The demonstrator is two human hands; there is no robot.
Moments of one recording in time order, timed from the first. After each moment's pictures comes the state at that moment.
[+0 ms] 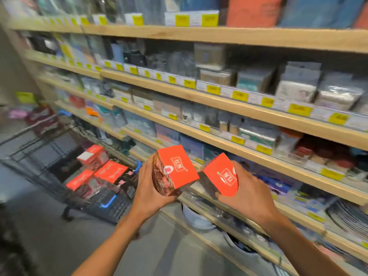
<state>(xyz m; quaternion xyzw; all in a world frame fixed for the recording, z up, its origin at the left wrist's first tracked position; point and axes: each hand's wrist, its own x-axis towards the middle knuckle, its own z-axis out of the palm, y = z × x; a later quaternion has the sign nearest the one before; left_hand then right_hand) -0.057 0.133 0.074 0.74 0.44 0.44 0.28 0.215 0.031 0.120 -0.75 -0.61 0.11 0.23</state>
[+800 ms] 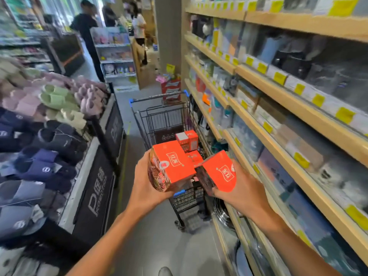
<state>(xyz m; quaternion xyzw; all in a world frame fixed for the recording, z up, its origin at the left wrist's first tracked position) -0.225 0.184 0.094 0.54 0.60 0.58 0.11 0.019 0.313 0.094 -0.50 -0.83 0.18 0.17</state>
